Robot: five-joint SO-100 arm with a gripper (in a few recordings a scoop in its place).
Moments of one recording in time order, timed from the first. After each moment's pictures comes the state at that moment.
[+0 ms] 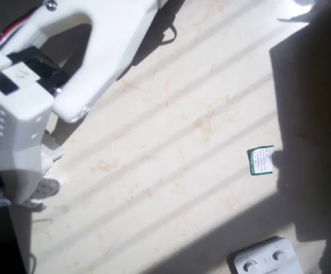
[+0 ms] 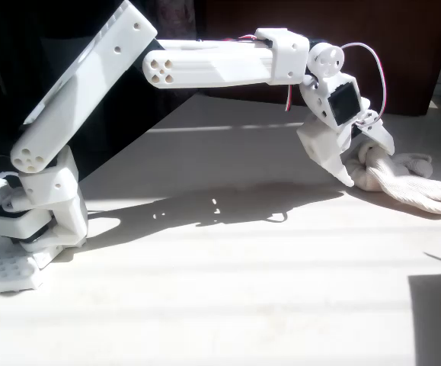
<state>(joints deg) -33.4 41.3 41.7 61.6 -5.4</state>
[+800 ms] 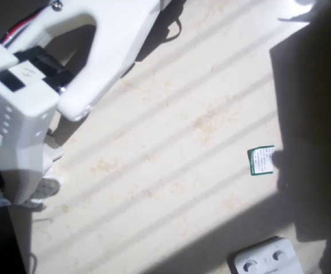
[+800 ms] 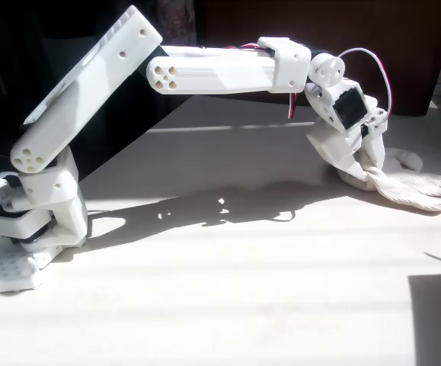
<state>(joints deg) -33.3 39.6 41.0 52.7 -5.8</state>
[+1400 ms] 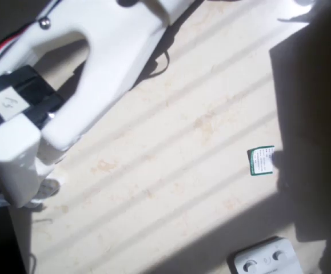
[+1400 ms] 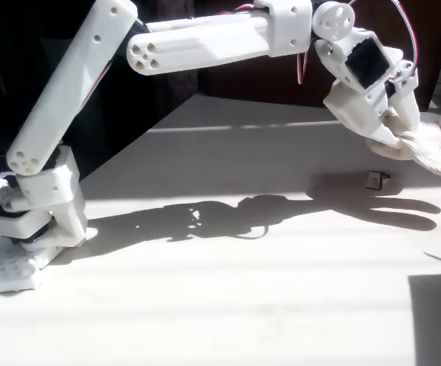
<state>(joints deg) -26.9 52.8 41.0 57.9 -6.2</state>
